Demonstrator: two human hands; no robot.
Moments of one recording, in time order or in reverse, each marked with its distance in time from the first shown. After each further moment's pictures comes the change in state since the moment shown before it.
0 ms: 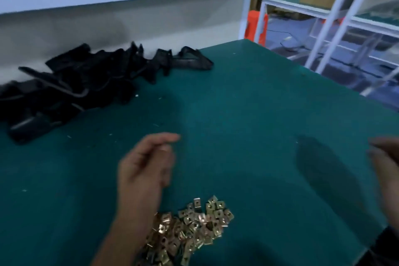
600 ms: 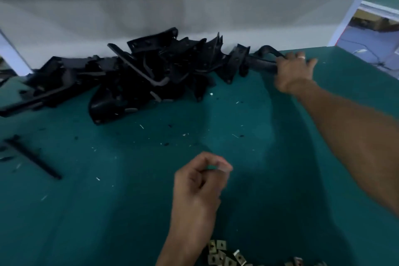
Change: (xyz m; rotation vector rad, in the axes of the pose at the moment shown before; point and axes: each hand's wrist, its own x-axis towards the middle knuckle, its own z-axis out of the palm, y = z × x) left_hand 0.034 -0.027 -0.079 -0.071 0.097 -0.122; right_hand 0.240 -0.078 0.405 -1.123 -0.459 -0.325
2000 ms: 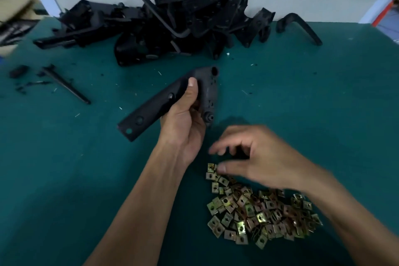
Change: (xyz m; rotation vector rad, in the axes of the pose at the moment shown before) left_hand 0.007 0.024 -0.002 -0.727 0.299 -0.164; right_hand -0.318 -0.049 -0.081 0.992 -0.584 -0.761
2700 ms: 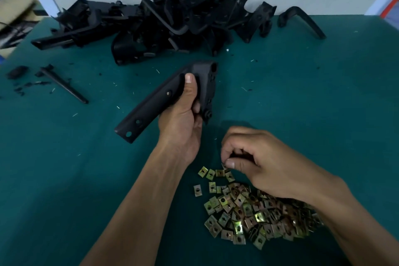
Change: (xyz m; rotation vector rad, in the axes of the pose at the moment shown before) left_hand 0.003 -0.009 -0.007 0.312 0.106 0.109; right_hand -0.013 0.006 0.002 -0.109 0.030 -0.101
